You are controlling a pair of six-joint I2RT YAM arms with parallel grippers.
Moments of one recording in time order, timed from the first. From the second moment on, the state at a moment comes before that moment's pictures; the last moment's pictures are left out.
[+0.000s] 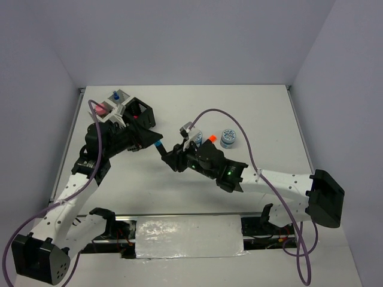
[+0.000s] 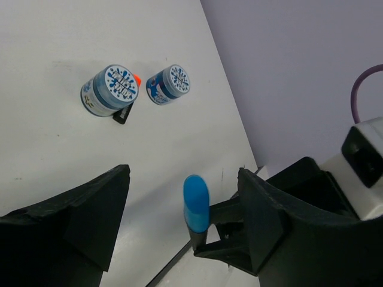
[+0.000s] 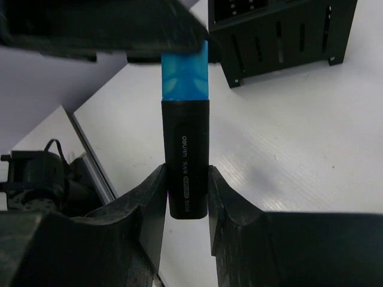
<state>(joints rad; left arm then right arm) -0.22 0.89 0.74 -0.06 0.54 -0.77 1.09 1.28 0.81 0.31 0.13 0.39</state>
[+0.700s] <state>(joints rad) -0.25 1.07 0.94 -0.09 0.23 -0.60 0.96 1.28 0.80 0.31 0.20 0.43</state>
